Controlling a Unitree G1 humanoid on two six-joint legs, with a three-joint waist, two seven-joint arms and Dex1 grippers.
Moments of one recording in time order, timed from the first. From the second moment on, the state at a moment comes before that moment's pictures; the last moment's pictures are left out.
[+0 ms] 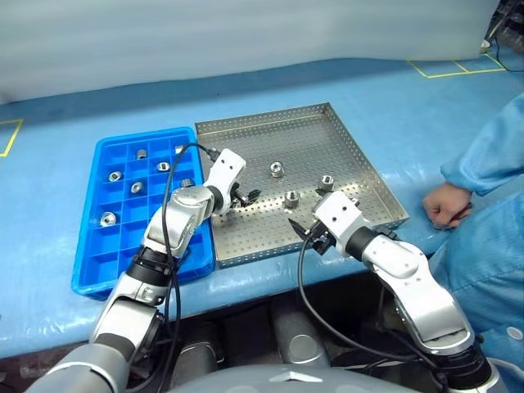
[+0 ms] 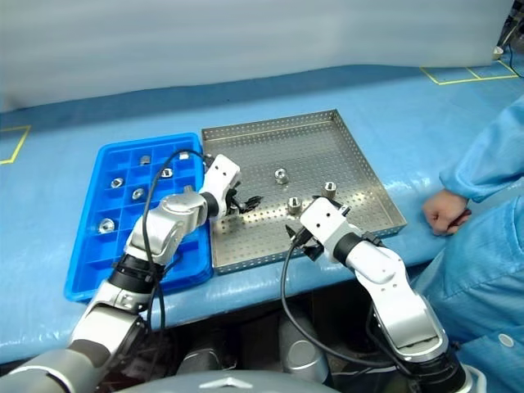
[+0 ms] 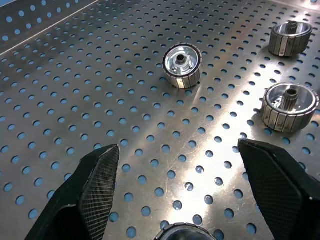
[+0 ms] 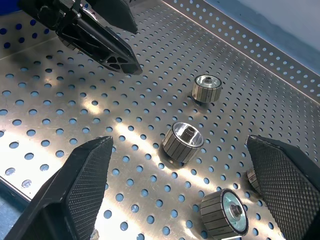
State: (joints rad) left arm -0.57 0.28 -0.24 0.07 -0.14 0.76 -0.41; right arm -0.05 -0.51 0.21 -0.64 -0.03 0.66 0.44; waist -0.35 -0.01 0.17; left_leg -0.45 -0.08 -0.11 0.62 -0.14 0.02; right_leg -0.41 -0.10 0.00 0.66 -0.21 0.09
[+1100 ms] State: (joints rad) left arm -0.56 0.26 -0.30 0.11 -0.08 0.79 -0.51; right arm -0.05 -0.51 0.20 -0.64 -0.05 0.66 0.44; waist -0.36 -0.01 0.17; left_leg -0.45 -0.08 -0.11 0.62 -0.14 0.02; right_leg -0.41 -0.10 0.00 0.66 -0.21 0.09
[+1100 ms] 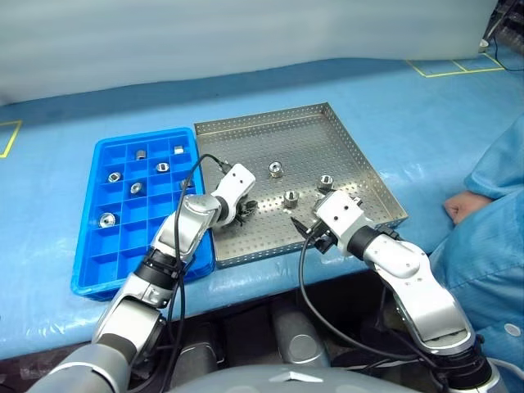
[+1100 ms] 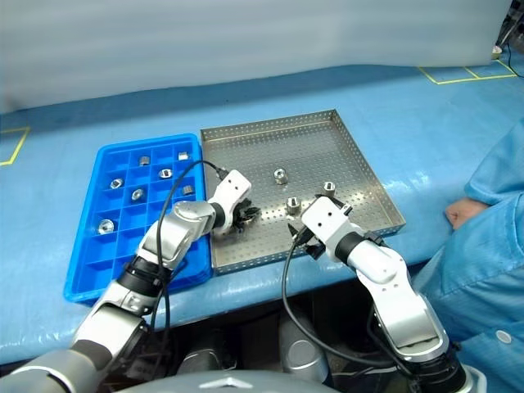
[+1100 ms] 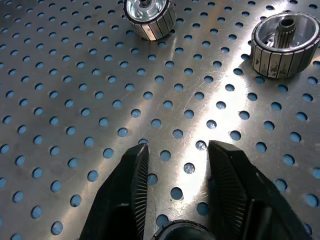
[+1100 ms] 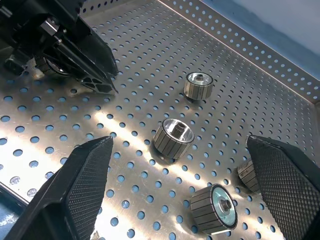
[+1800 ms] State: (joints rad) left arm -0.66 0.26 0.20 0.08 -0.35 0.77 -0.34; right arm -0.05 -0.48 0.22 -0.63 -0.07 0.64 0.42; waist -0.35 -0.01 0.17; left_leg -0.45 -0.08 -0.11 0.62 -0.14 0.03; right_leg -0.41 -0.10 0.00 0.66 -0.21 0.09
